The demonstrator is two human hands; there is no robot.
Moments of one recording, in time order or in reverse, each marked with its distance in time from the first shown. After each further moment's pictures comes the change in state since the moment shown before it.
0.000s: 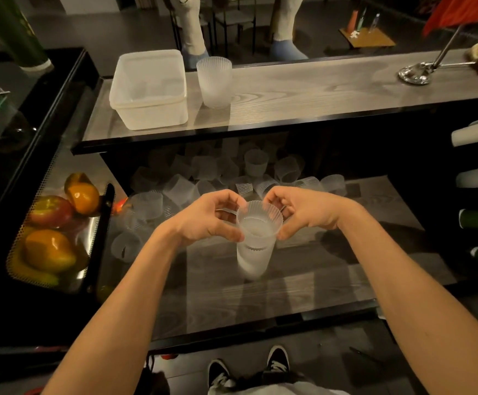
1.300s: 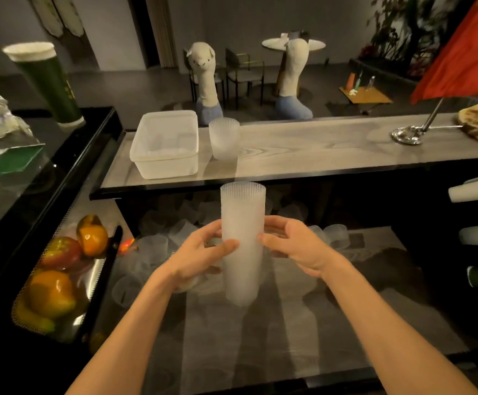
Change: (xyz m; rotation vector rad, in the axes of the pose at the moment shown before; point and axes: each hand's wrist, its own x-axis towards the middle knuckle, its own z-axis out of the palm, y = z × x) left_hand -0.005 0.008 -0.009 -0.060 0.233 0.088; right_hand 0.016 -0.020 0.012 0.347 0.322 -0.219
